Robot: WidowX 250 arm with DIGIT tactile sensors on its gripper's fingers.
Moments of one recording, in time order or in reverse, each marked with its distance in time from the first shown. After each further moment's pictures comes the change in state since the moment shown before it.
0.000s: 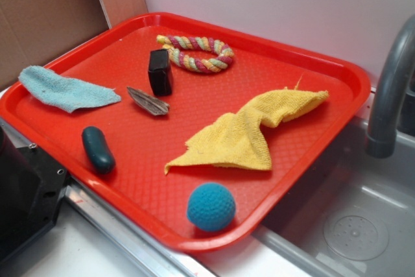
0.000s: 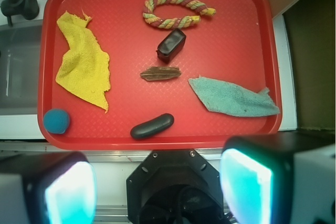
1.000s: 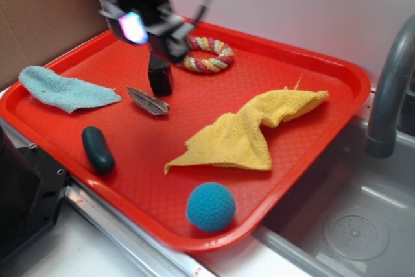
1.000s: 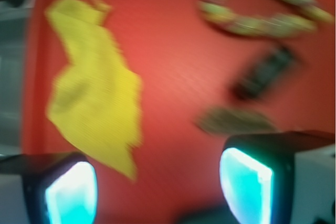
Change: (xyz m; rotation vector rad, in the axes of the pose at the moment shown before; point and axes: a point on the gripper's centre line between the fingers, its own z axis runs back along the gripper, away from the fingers) arm 0.080 -0.055 -0.156 -0.183 0.071 -0.092
